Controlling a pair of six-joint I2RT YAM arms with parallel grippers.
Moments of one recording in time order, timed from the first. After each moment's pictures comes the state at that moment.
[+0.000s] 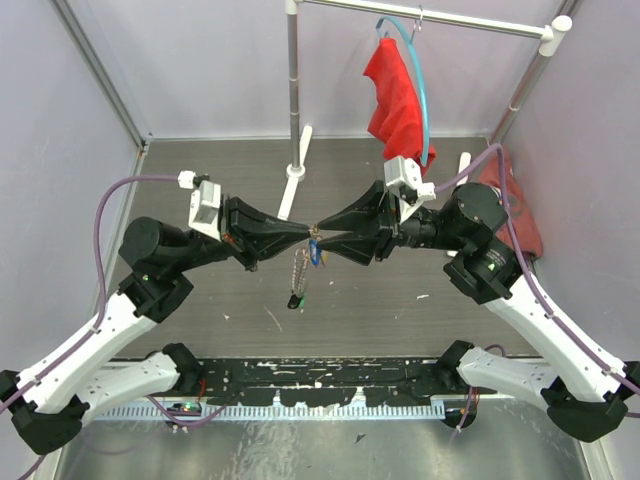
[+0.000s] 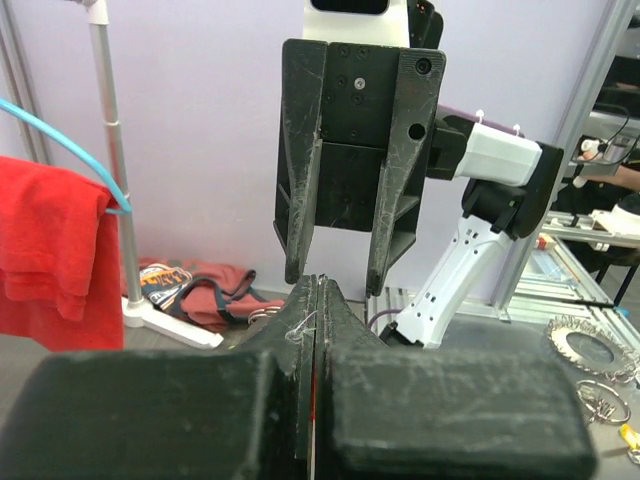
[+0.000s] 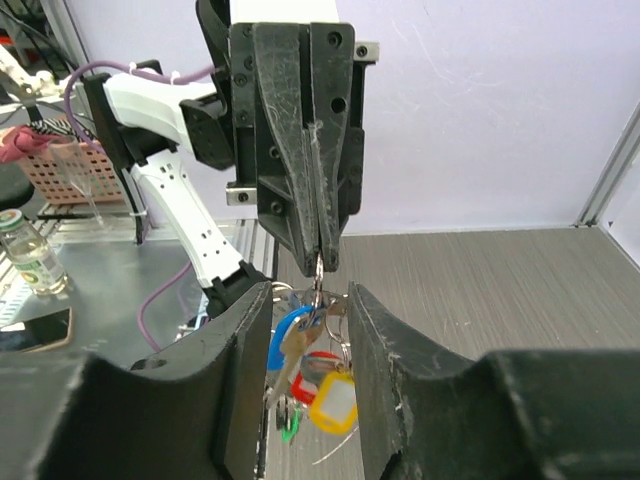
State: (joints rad) left arm -0.80 0.87 0.99 0.31 0.60 -0.34; right arm 0.75 0.97 1.23 -0.03 -0.77 0.16
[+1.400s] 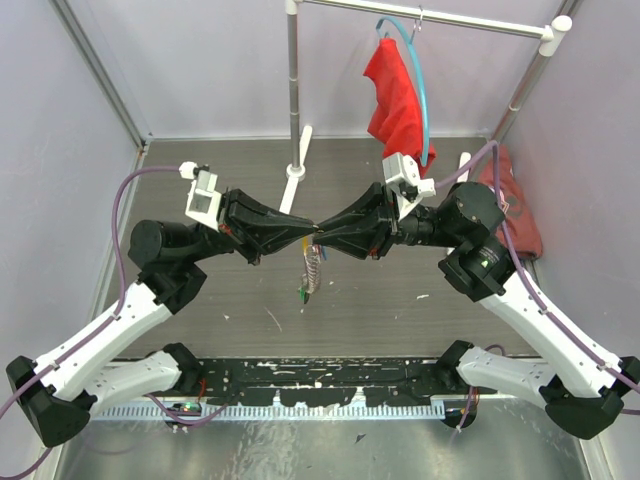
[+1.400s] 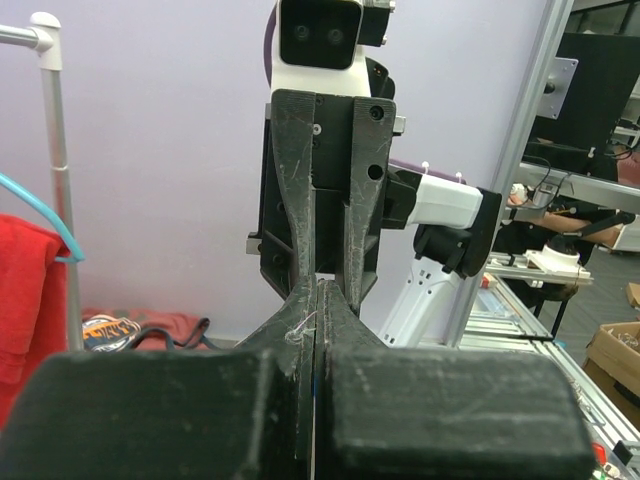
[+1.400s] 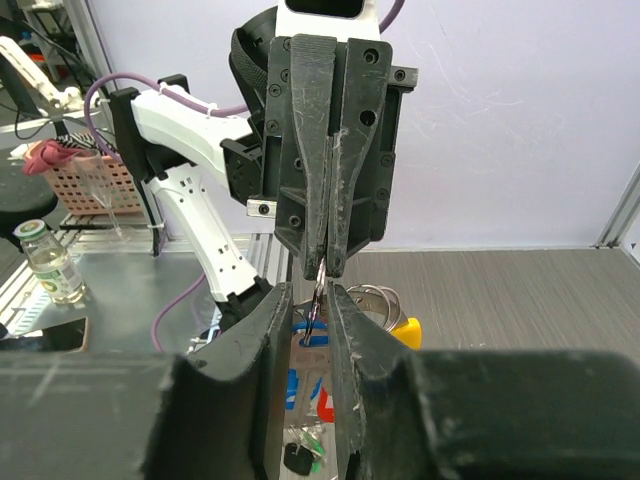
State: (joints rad) left arm -0.76 0.96 0.93 0.67 0.67 -0.58; right arm 0.75 0.99 1.21 0.08 -0.81 0.22
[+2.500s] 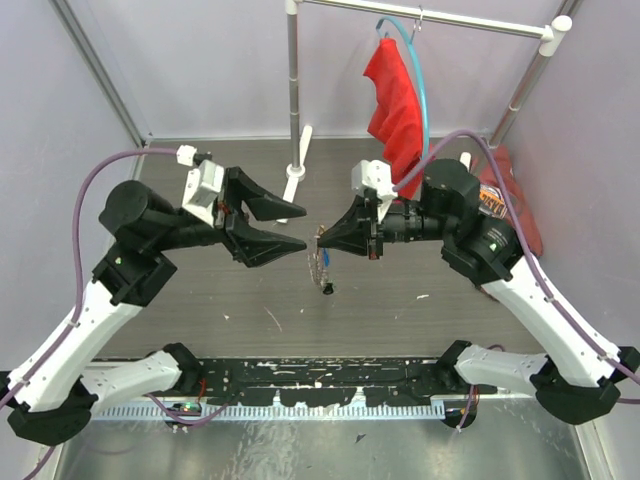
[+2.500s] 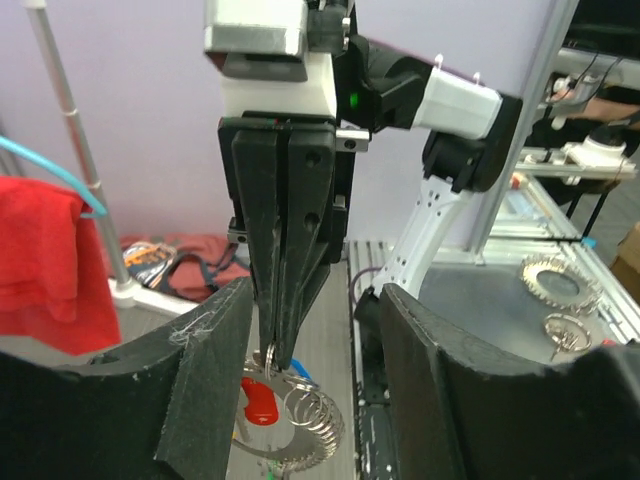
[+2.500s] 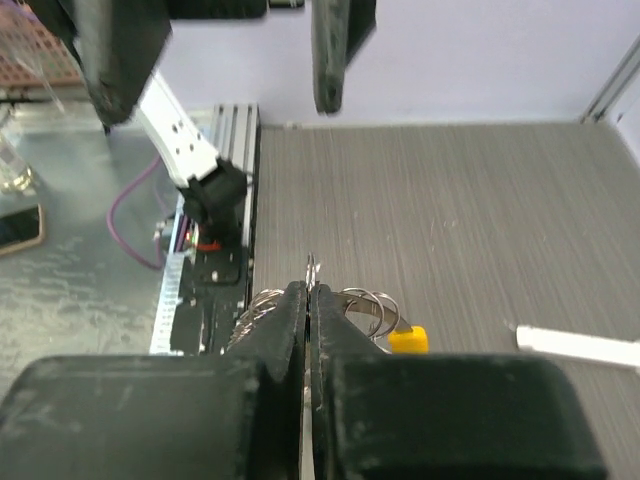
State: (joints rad) left arm -0.76 0.96 1.26 0.06 0.78 -0.29; right arm 0.75 1.07 1.43 -0.44 -0.77 -0.10
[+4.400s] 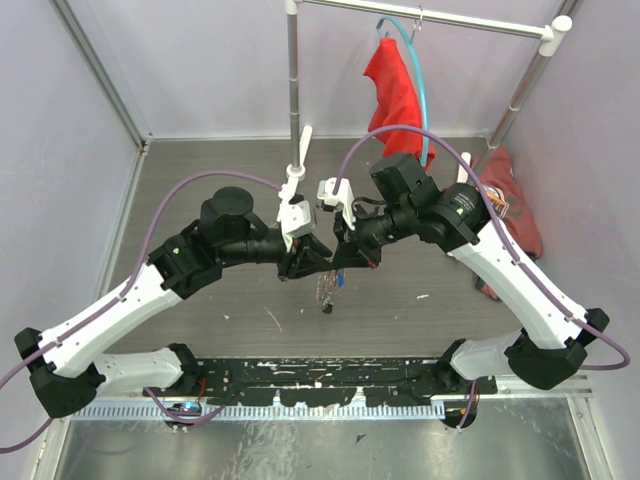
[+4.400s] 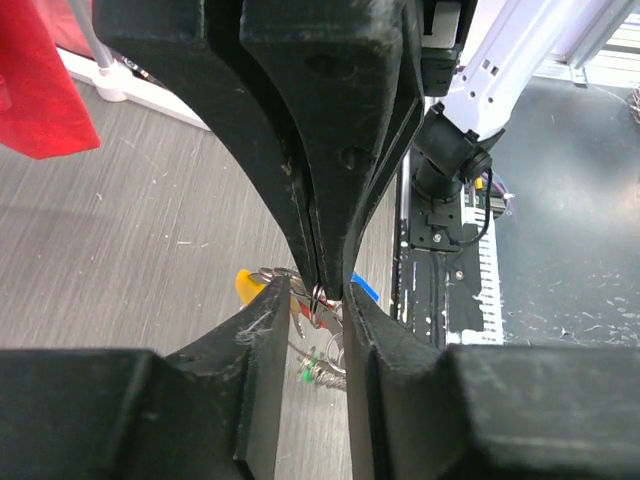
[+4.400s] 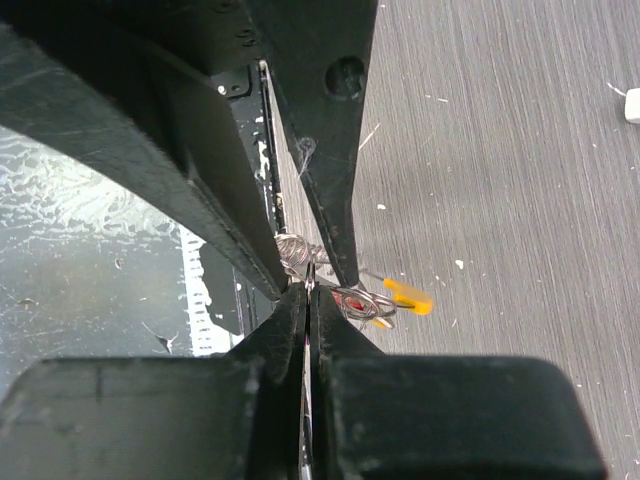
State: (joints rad) left arm -0.92 1.11 1.21 -0.37 0.54 0.10; right arm 0.78 1.33 1.68 -1.15 -0.62 -0.32
